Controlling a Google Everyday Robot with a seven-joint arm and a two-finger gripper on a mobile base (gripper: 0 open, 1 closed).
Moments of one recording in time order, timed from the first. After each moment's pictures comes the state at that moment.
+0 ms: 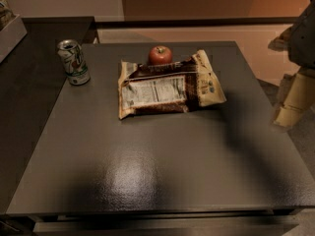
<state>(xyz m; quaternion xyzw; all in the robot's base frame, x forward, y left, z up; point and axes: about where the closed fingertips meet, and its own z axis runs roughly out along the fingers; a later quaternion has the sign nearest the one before) 0.438 -0.217 0.976 -0.60 0.78 -0.03 0.16</state>
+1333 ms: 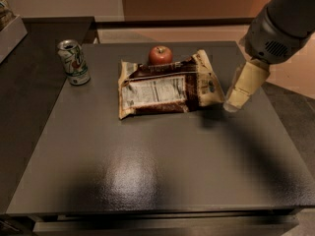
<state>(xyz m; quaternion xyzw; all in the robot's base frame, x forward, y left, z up) 0.508 -0.179 0.950 -0.56 0.80 -0.01 0.20</state>
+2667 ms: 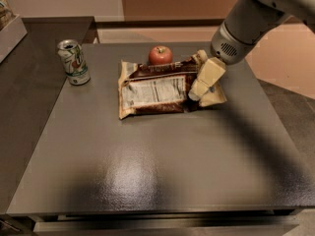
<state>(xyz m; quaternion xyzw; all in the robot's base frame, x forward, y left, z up) 0.583 -0.136 0.899 -0.50 0.84 0.06 0.20</state>
